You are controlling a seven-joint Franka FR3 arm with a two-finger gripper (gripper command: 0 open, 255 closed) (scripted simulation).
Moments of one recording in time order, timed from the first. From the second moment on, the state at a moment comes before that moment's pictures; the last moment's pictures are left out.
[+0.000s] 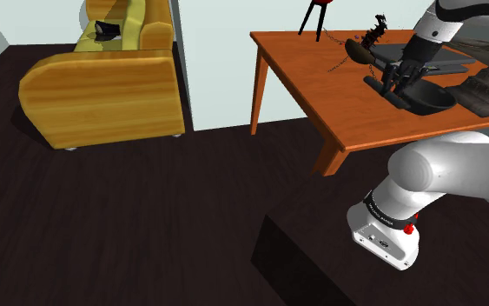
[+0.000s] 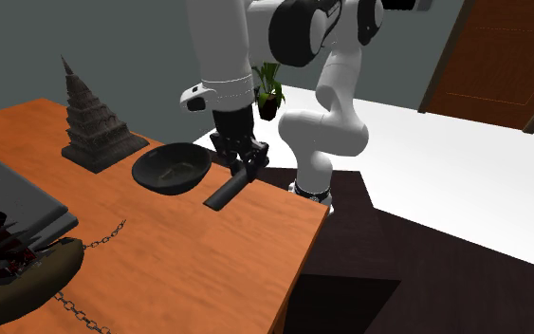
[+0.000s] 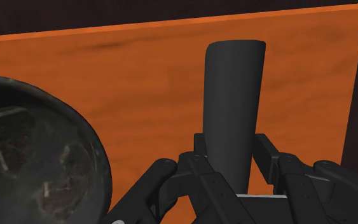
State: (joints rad) arm -0.36 -0.94 -0.36 -2.64 -0.21 1.71 -0.02
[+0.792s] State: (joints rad) arm -0.35 -0.91 -0.34 -2.48 -0.18 1.58 -0.03
